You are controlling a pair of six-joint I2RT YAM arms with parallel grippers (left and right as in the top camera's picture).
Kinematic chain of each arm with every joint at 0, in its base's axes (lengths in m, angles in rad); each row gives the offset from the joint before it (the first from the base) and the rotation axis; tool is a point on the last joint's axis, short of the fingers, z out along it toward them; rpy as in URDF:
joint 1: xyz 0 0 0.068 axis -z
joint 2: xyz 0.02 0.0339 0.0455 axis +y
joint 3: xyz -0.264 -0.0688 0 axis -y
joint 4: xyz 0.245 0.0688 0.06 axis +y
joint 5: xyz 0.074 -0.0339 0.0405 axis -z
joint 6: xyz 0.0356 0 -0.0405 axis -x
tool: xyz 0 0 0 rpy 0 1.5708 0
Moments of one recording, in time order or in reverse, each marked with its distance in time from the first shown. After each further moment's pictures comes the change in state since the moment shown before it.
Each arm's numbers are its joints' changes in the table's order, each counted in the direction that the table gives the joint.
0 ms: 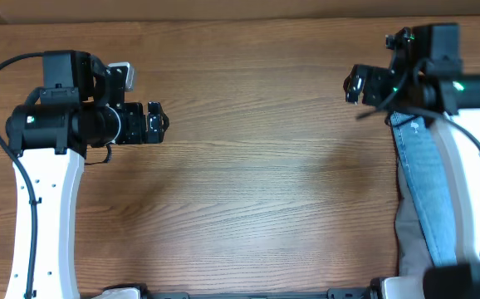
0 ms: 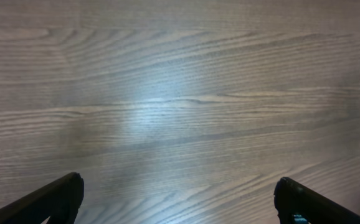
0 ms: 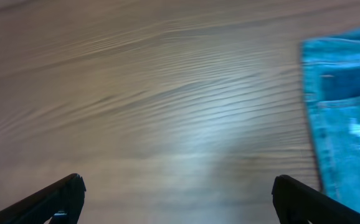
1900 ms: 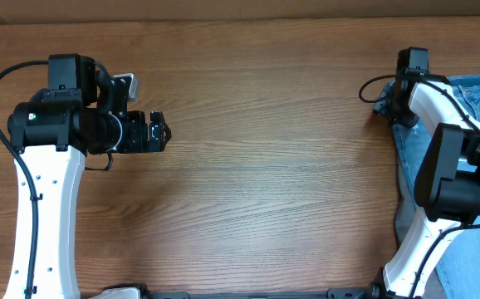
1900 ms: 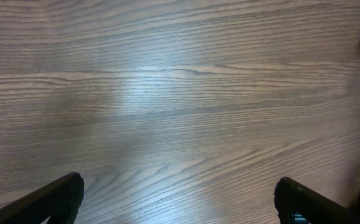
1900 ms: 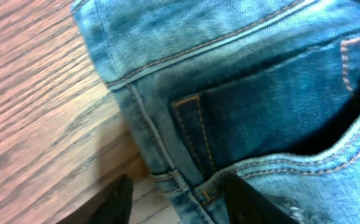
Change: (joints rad) left arm 0.000 0.014 0.000 0.098 0.014 0.000; right arm 0.184 0.572 -0.060 -0.362 0.328 -0.131
